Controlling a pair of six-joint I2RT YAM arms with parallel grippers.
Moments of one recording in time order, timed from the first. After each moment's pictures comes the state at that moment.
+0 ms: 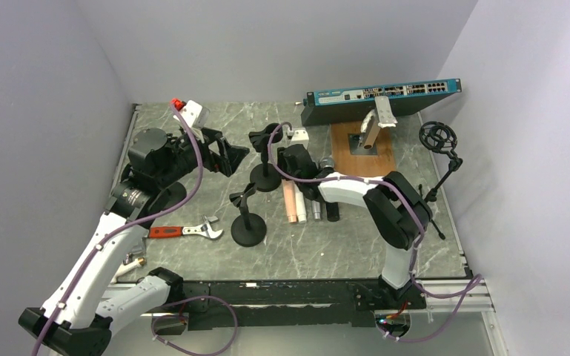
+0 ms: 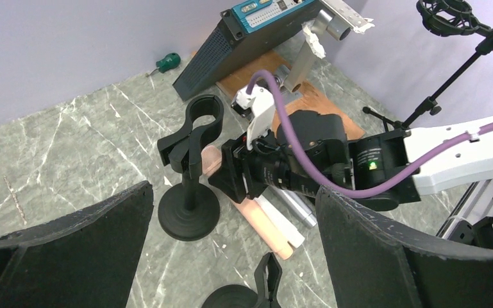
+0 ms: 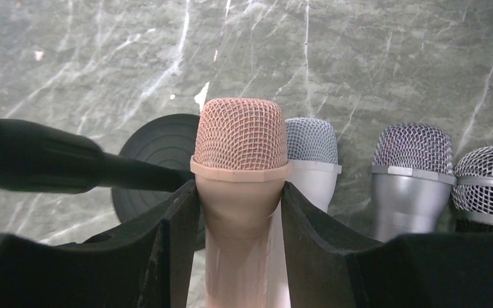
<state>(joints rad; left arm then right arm) -0.43 0.94 1.13 -0.27 0.30 -0.16 0.72 1.83 1.07 0.24 0.35 0.40</state>
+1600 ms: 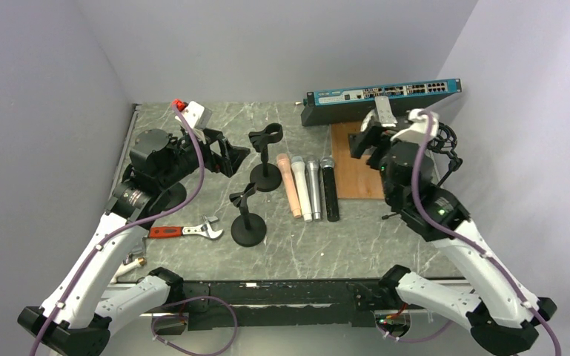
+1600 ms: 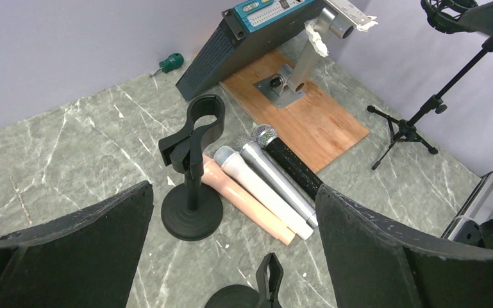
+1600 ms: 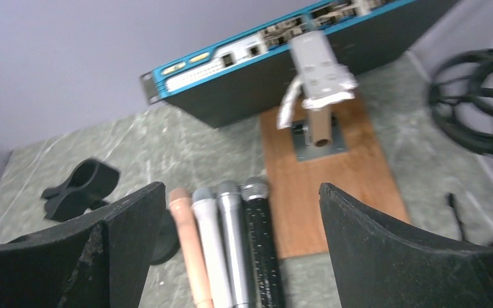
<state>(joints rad) -0.45 0.94 1.13 -0.28 0.27 -0.14 0.70 0.90 1.17 -0.44 0.72 0.39</state>
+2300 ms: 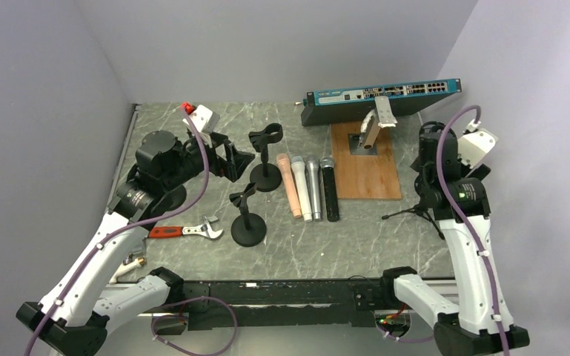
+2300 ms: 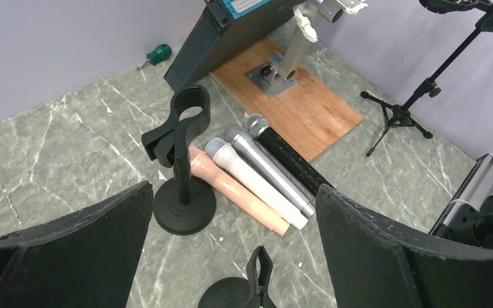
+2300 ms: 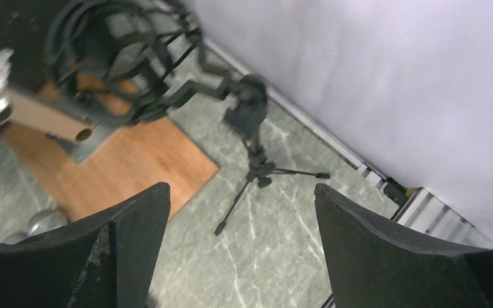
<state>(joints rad) -0.50 0.94 1.13 -0.30 0.26 -0.13 0.20 0.94 1.33 -1.09 0.85 0.61</state>
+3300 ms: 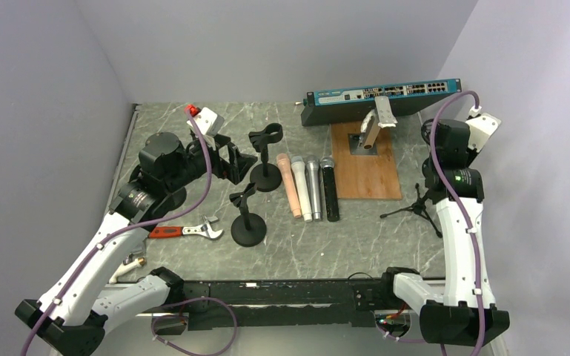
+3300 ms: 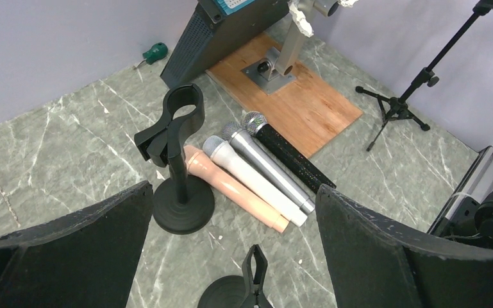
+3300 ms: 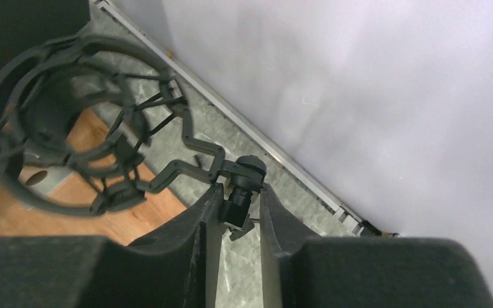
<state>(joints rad) -0.54 0.95 1.13 -0.30 0.23 -0.11 -0.09 1.03 1.24 -0.76 0.71 0.30</state>
